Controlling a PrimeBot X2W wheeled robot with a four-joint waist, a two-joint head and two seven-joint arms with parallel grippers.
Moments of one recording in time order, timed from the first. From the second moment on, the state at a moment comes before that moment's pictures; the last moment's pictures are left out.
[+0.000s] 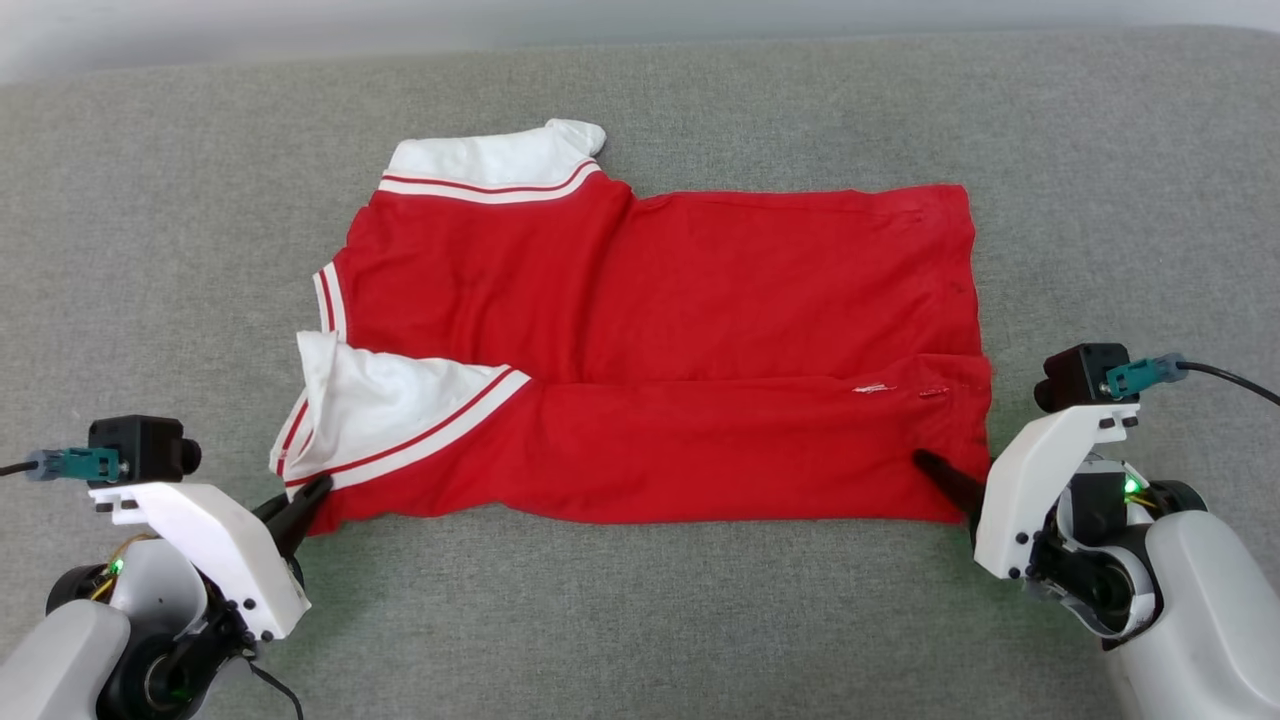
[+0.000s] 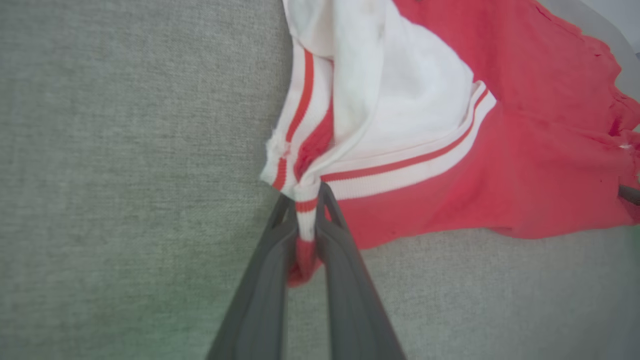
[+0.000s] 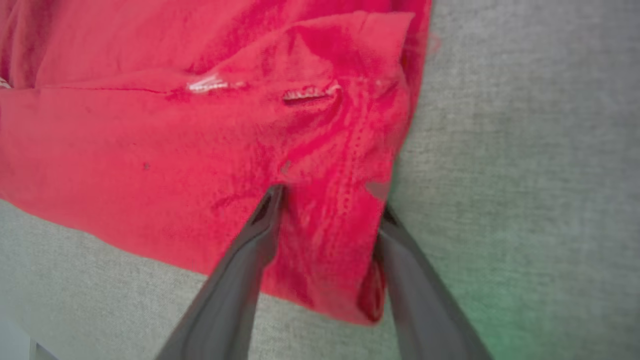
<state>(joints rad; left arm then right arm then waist) -0.24 0.69 -0.40 0.11 -1.09 0.07 0.32 -0.37 -0.19 0.15 0.36 0.55 0.13 0.63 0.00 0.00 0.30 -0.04</state>
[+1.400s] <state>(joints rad) -0.10 0.61 -0.36 0.13 -1.05 0.17 0.08 -0.10 -0.19 0.09 0.19 0.44 0.13 0.25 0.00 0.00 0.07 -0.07</state>
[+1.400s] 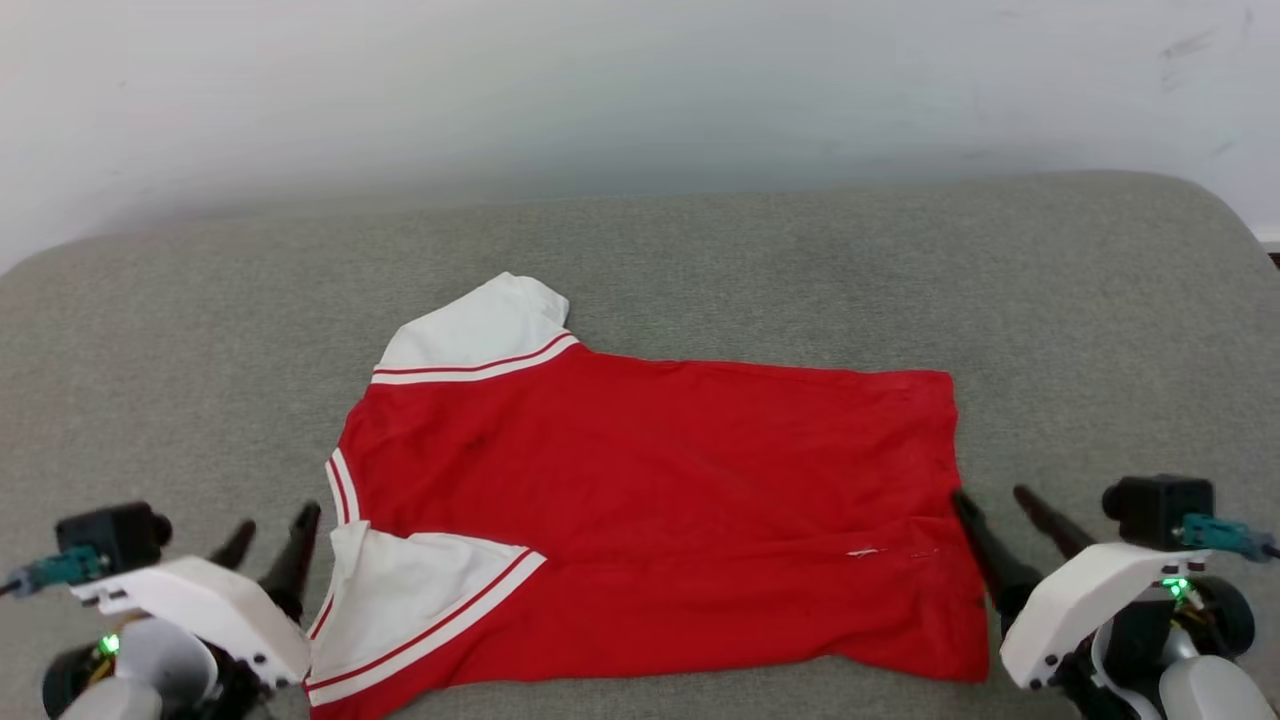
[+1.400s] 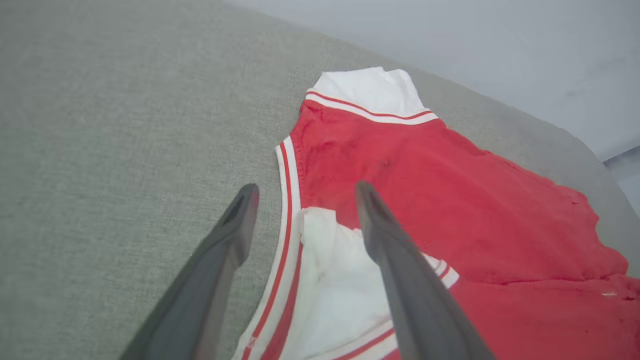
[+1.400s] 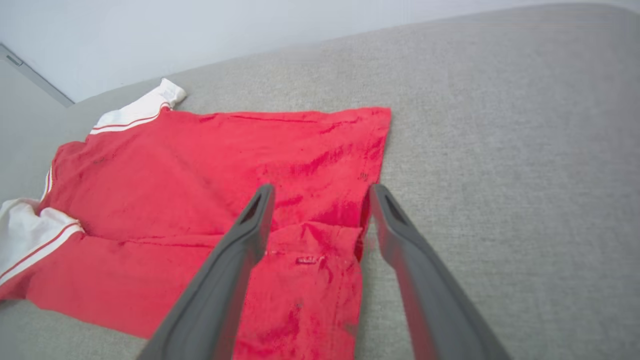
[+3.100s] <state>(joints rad) -1.02 0.85 -0.52 0.45 -0.99 0.07 0.90 -0.28 -0.05 0.13 0.00 0.41 0.13 -0.03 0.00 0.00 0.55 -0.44</state>
